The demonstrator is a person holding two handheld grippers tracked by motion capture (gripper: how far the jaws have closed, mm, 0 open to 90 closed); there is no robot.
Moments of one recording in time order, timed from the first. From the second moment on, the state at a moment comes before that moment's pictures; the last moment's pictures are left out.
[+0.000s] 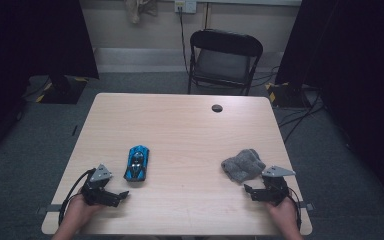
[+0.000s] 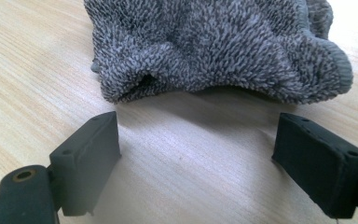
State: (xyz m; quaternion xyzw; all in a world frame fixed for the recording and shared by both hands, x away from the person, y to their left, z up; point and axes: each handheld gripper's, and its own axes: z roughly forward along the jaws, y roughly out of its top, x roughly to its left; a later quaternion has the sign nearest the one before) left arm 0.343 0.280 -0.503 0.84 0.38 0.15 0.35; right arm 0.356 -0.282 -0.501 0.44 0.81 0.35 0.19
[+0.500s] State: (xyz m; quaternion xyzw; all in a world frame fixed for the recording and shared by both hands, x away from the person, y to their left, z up) left arm 0.348 0.280 -0.485 0.84 0.43 0.11 0.32; right arm 0.357 -0.282 -0.501 0.43 0.81 0.35 0.19
